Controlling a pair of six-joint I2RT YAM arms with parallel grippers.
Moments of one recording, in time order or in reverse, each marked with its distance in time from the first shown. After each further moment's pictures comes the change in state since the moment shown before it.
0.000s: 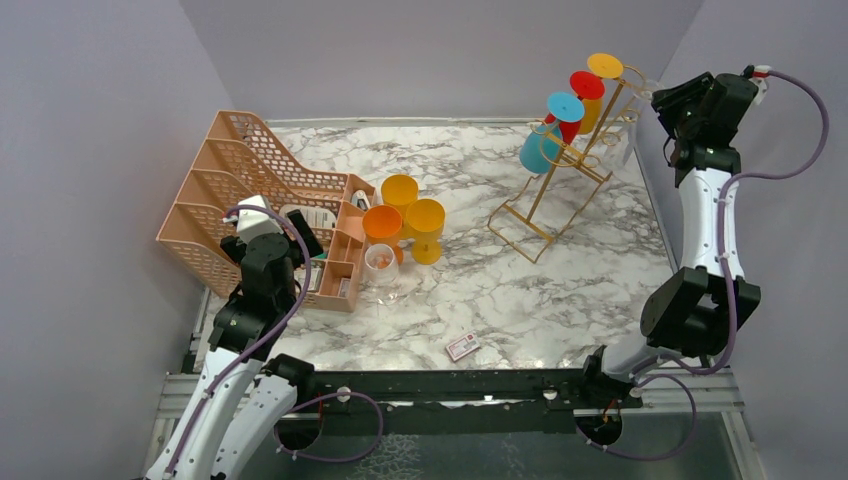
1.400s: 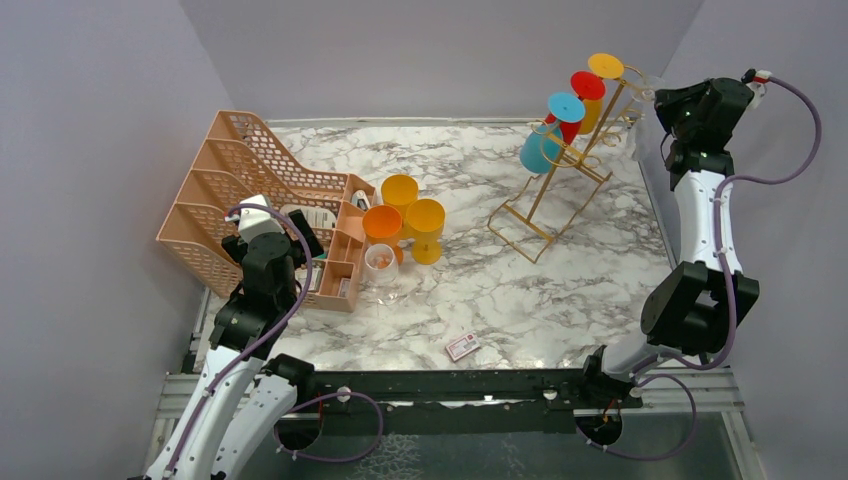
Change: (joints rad) left arm 0.000 0.010 0.000 -0.006 0.002 0.003; right arm 0.000 0.022 -0.060 0.154 -0.018 0.091
